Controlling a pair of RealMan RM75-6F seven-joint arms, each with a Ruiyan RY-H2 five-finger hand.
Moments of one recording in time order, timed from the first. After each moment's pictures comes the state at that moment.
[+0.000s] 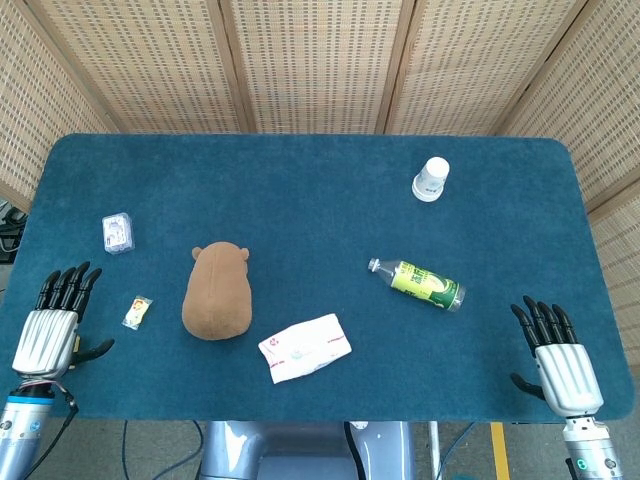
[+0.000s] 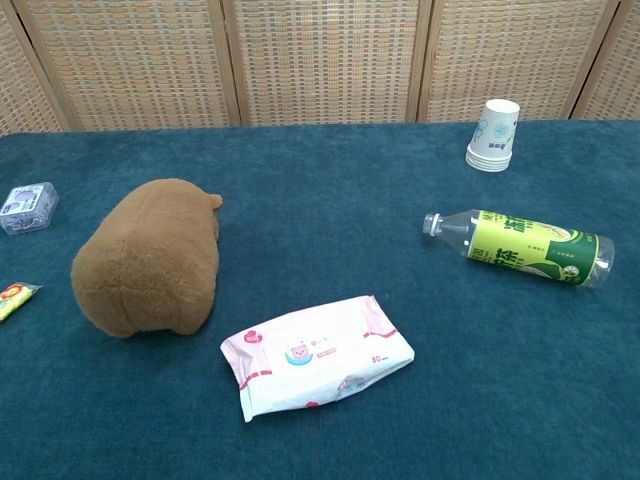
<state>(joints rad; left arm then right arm) -0.15 -1.24 -0.05 -1.64 1.50 1.46 0.21 0.07 -1.22 0.01 -1.57 -1.60 1.50 -0.13</state>
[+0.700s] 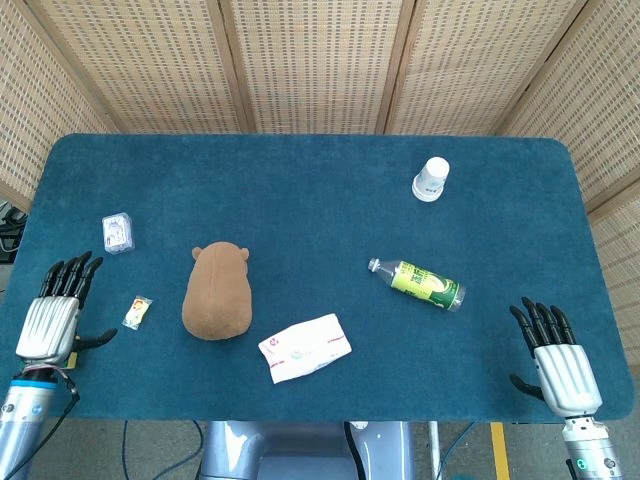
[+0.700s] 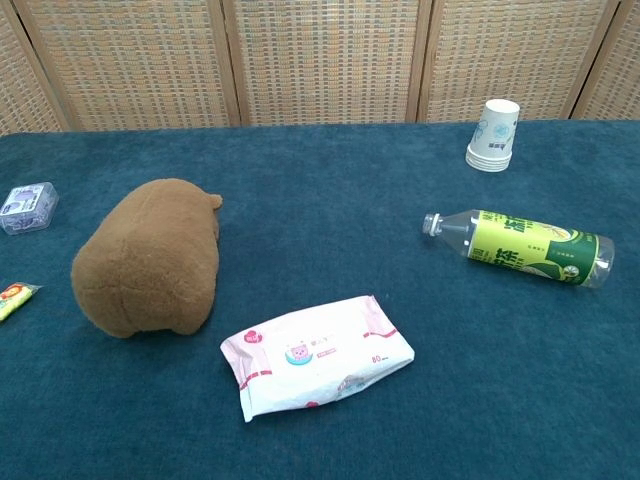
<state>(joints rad) -0.21 -1.21 -0.11 -1.68 1.39 1.35 0.17 0.07 -1.22 0.00 -1.57 -1.59 1.48 -0.12</state>
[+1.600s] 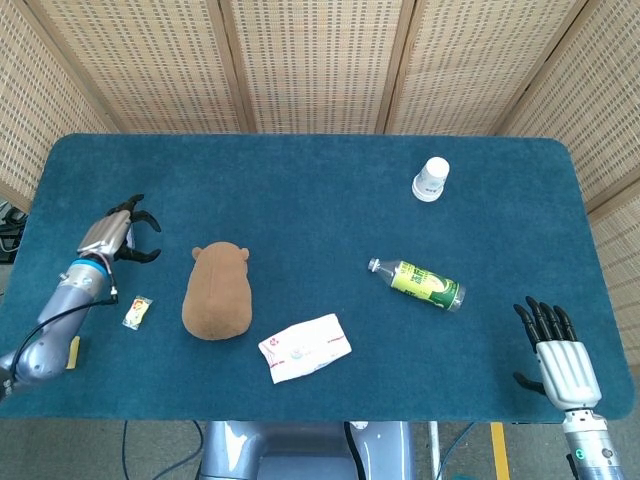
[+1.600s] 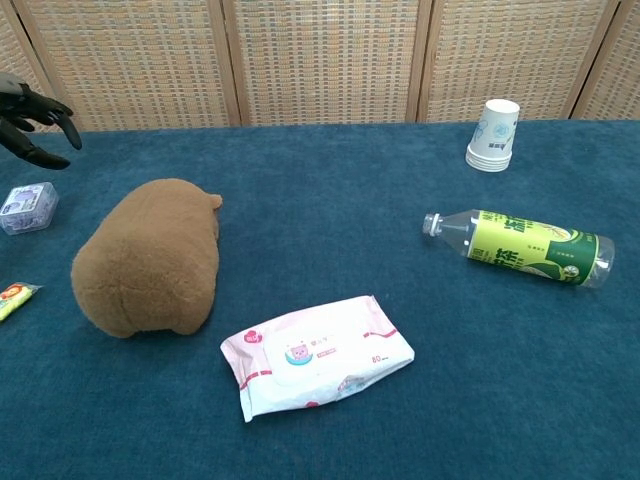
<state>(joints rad) -0.75 -1.19 -0.29 -1.46 0.58 0.64 0.14 0.09 -1.26 0.02 -1.49 -1.53 1.42 -0.09</state>
